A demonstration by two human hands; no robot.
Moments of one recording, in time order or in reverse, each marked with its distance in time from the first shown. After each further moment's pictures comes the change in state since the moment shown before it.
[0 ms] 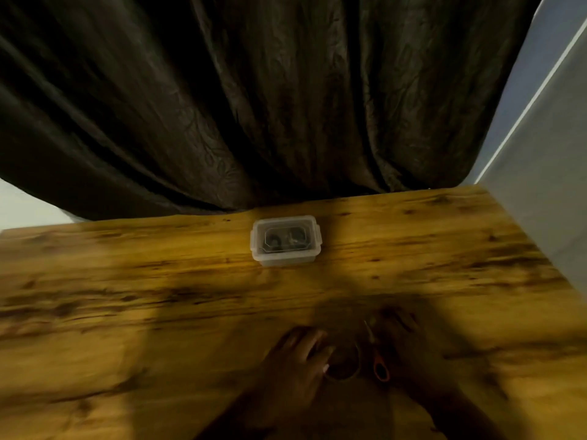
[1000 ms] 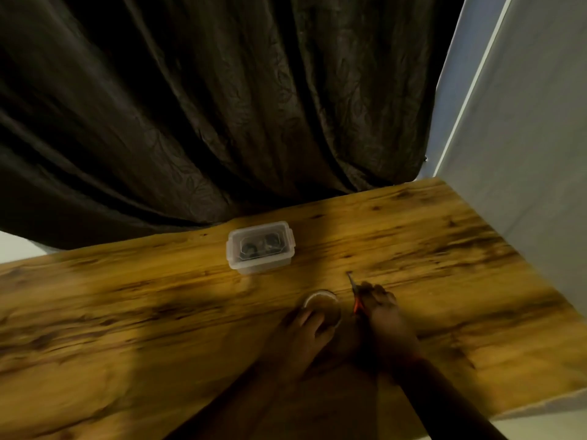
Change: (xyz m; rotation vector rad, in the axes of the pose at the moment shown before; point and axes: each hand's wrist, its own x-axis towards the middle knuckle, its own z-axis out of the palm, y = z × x) left_hand 0.060 0.017 0.007 0.031 -0.209 -0.127; right_hand 0.017 0.011 0.006 -0.074 0.027 0.143
